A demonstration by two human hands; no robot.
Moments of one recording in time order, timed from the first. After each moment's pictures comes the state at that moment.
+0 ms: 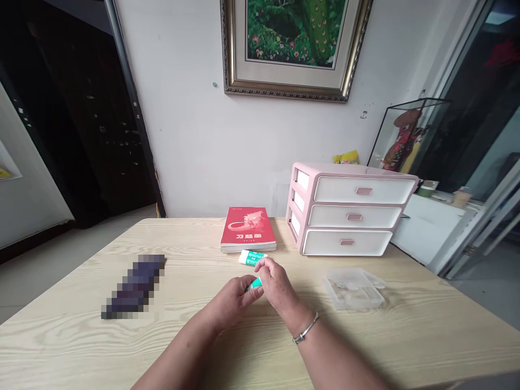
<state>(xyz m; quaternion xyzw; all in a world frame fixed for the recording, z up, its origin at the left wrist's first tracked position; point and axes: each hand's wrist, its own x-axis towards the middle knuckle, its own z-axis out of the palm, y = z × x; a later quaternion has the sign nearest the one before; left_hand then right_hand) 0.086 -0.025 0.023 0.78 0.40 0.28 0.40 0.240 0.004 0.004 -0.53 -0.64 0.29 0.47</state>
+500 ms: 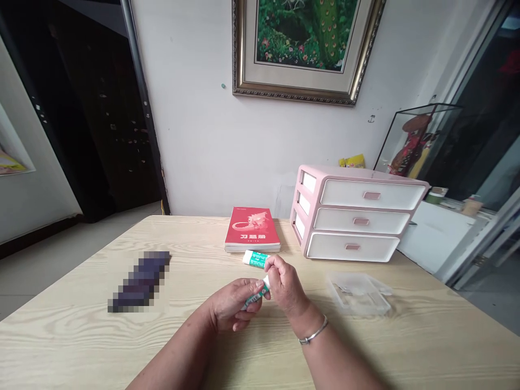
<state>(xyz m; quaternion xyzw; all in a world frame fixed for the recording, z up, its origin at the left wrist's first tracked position) 0.081 -0.025 0.020 0.55 0.29 0.24 0.74 0.253 -0.012 0.023 -0.43 -0.69 0.30 0.49</state>
